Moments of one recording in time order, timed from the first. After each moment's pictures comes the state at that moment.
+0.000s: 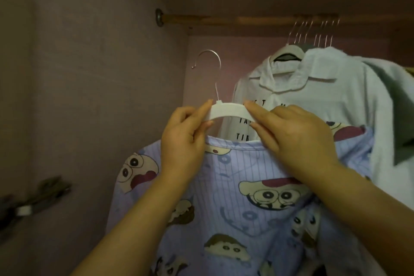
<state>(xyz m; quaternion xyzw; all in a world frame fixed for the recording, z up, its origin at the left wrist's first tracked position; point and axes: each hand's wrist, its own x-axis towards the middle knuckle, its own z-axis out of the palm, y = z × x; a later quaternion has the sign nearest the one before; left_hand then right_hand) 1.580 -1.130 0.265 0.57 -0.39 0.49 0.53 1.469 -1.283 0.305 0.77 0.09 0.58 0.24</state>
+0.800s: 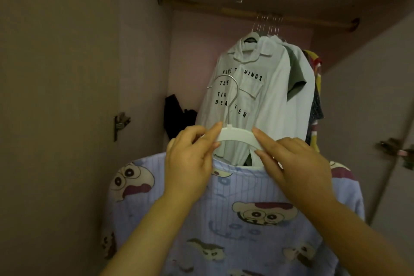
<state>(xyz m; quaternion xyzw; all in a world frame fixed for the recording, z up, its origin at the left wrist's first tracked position) 1.389 -0.948 0.171 0.57 -0.49 0.41 0.51 1.249 -1.087 0.193 0.82 -0.02 0.53 0.21</state>
